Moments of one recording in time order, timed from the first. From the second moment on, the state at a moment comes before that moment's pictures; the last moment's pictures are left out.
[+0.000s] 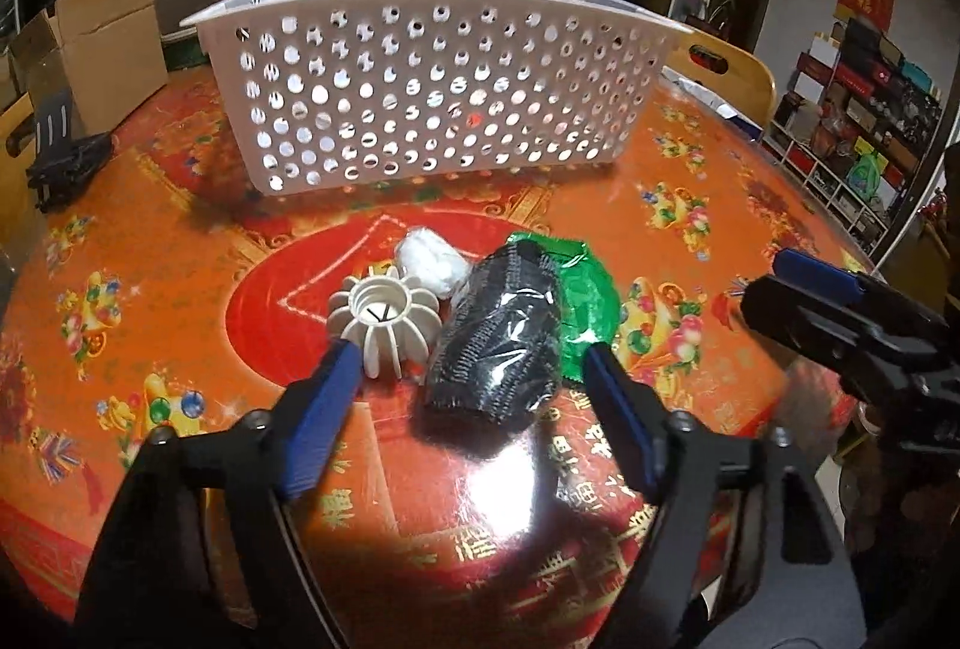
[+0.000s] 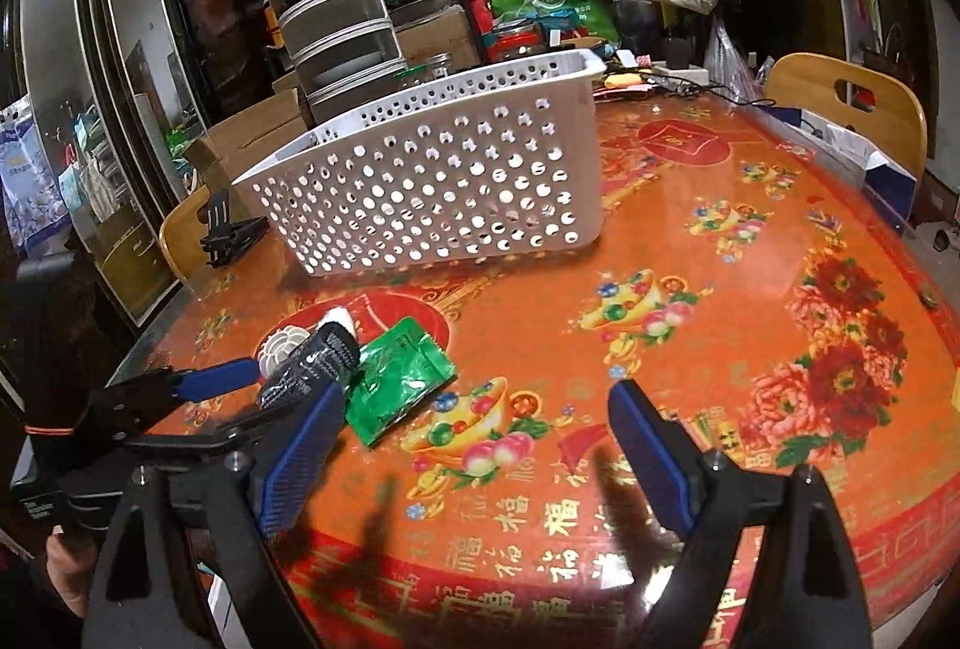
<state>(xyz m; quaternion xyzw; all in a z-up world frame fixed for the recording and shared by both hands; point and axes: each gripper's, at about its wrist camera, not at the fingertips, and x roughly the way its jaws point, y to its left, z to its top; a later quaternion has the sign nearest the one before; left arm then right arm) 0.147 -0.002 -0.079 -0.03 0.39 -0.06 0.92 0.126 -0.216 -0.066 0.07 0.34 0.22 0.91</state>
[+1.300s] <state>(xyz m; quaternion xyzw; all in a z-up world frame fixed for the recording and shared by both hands) 0.104 0.050 -0.088 -0.04 0.35 -0.09 0.93 0.166 -0.099 -0.100 -0.13 0.41 0.25 0.87</state>
